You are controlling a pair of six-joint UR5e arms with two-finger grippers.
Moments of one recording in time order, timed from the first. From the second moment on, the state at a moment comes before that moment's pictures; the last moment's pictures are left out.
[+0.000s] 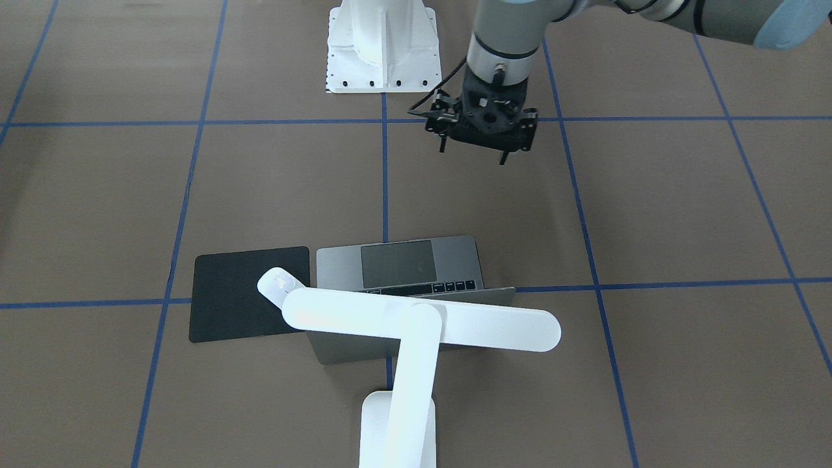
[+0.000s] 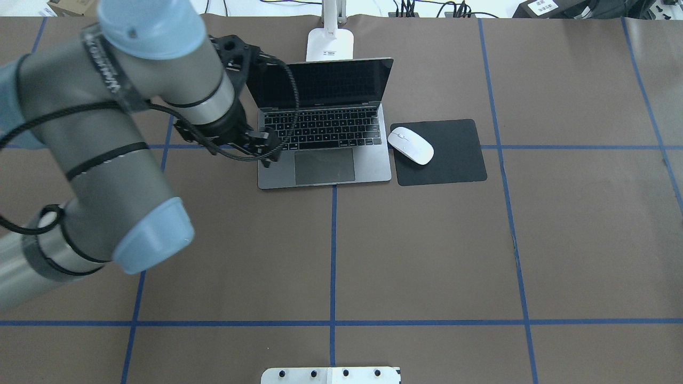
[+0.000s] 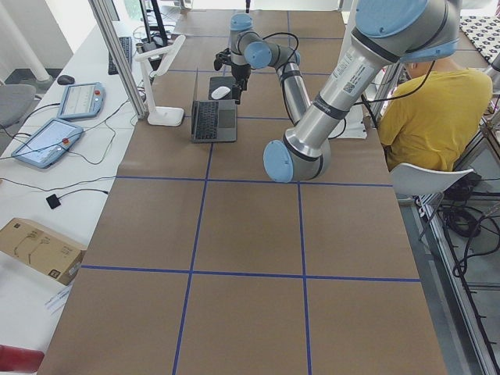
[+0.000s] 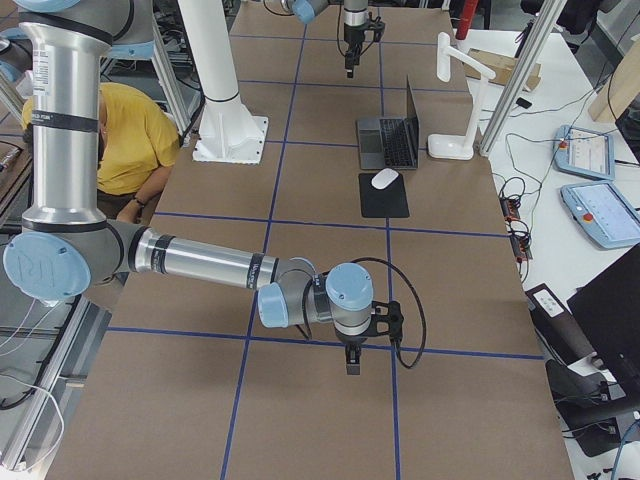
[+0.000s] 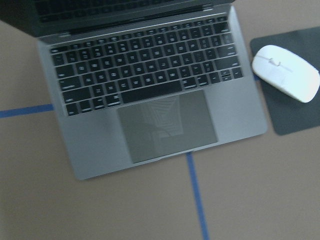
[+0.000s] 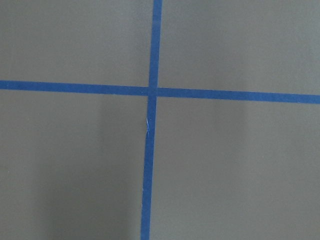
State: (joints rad) left arm -0.76 -2.25 -1.98 -1.18 -2.04 -0.71; right arm 1.56 -1.66 1.51 -1.25 2.32 0.12
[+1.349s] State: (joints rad) left arm -1.56 -1.44 -1.99 -1.31 -2.26 0.20; right arm 1.60 -1.65 1.71 -1.56 2.30 0.10
